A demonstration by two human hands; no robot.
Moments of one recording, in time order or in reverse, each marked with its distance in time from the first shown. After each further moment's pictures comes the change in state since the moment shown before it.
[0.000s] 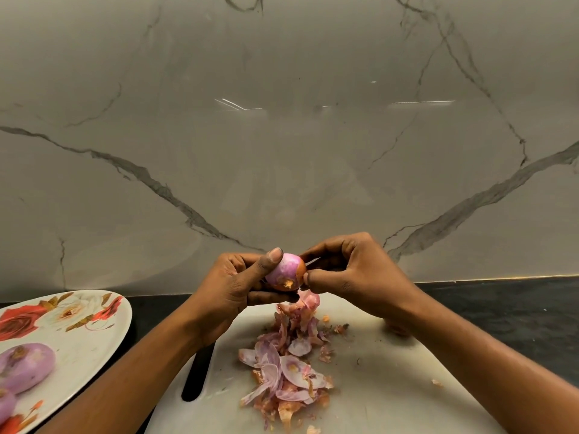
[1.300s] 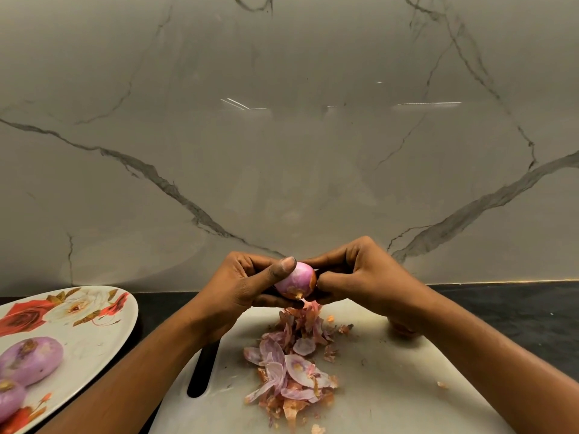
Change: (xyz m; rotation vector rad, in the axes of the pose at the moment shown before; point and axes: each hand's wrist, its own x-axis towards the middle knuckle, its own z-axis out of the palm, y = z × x) left_hand 0.000 -0.001 -0.003 0.107 -0.032 0.040; right_hand 0.000 -0.002 -0.005 0.096 -0.171 0.105
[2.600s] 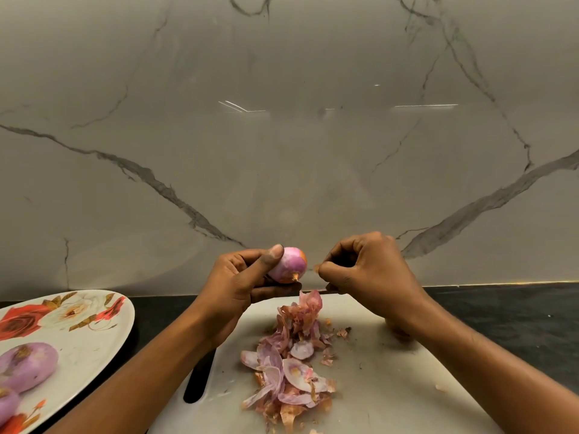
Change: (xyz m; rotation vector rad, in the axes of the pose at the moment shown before) left_hand 0.003 -0.002 0.006 -0.165 0.134 0.019; right_hand 0.004 0.009 0.003 -0.332 0.389 -0.094
